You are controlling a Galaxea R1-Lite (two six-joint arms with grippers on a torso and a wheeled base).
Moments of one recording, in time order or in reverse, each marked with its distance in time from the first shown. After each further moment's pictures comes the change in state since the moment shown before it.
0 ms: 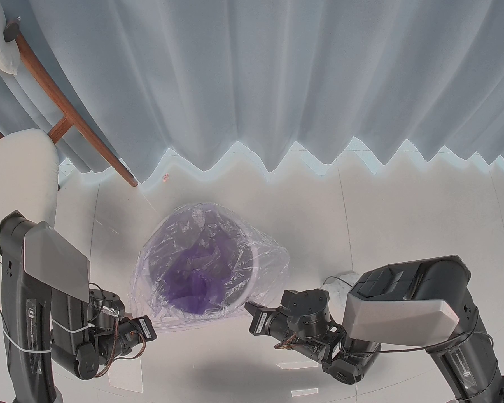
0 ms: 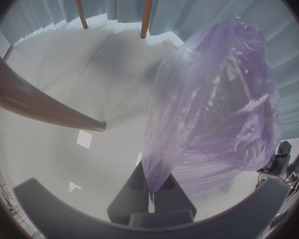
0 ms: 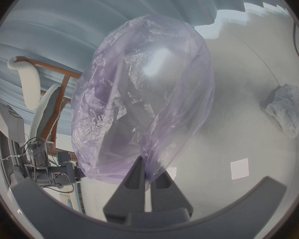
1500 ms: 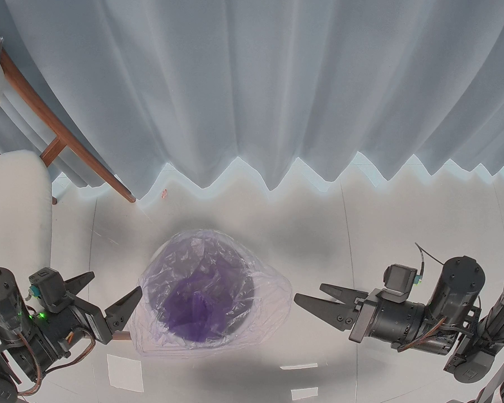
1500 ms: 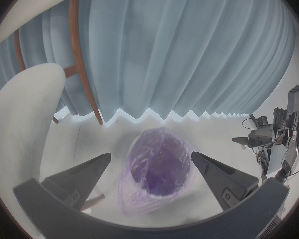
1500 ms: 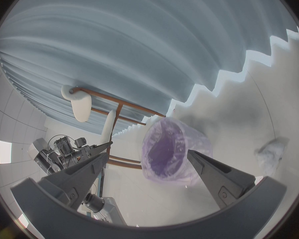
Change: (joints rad) left arm -0.274 -1.120 0.072 0.584 0.117 0.349; right arm -0.069 -0.707 0.646 -0.155 0.295 -0.056
